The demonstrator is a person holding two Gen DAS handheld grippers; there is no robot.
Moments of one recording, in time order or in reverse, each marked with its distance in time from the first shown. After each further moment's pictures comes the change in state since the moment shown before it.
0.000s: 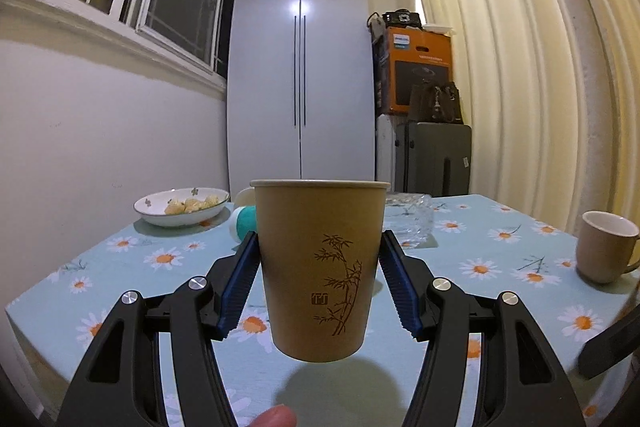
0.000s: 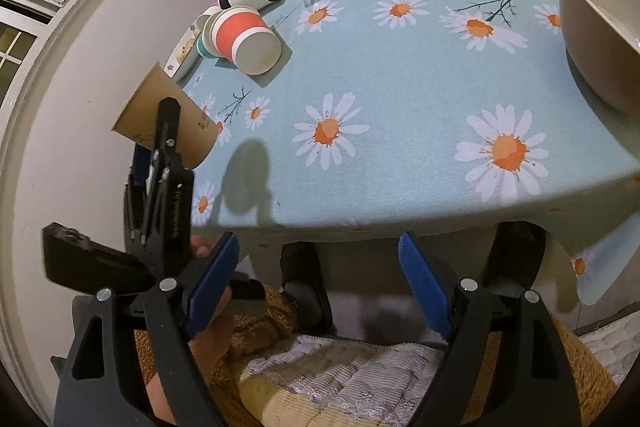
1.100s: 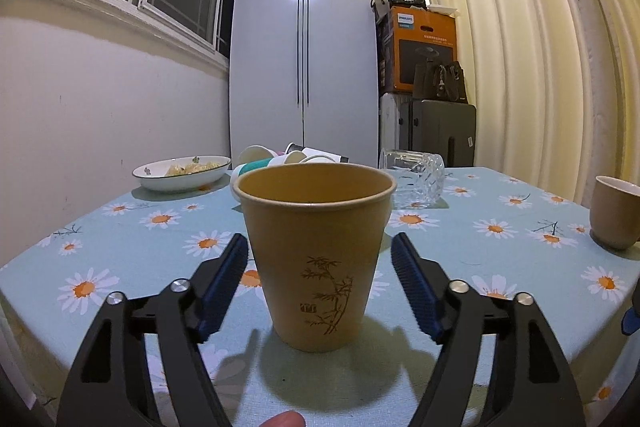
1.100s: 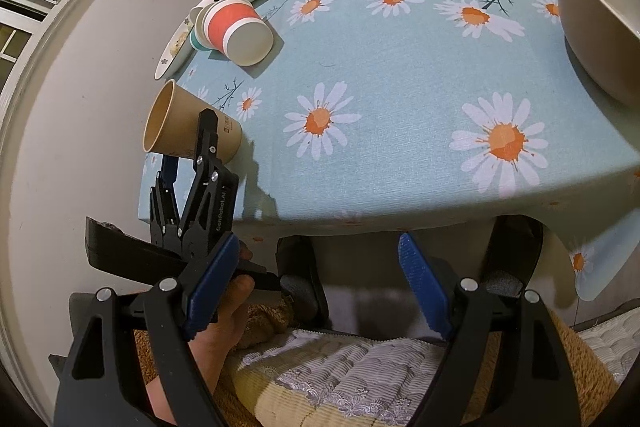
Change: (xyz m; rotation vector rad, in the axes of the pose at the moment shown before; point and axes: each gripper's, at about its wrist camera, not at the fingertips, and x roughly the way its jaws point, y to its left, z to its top) left arm 0.011 0.004 -0.035 0.003 0.060 0.006; right arm 0.004 -0.004 -0.001 0.005 0.025 -0.008
